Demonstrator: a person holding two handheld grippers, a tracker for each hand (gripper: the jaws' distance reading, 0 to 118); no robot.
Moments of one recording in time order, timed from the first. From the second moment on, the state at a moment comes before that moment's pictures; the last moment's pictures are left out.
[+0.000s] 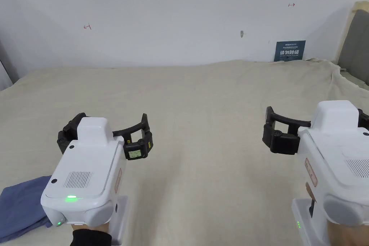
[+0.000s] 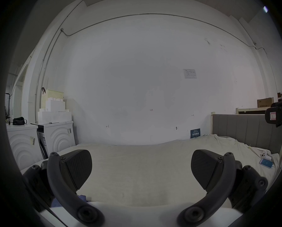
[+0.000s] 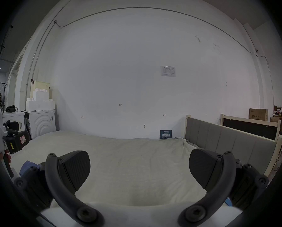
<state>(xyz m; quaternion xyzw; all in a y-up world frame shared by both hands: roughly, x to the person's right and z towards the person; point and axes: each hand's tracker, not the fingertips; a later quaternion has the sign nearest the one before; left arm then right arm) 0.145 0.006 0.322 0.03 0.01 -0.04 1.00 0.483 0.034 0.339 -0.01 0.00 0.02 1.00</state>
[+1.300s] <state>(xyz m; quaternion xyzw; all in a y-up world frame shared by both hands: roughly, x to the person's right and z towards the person) 0.138 0.010 0.323 0.04 0.01 -0.03 1.00 0.478 0.062 0.308 -0.23 -0.09 -0.08 0.97</state>
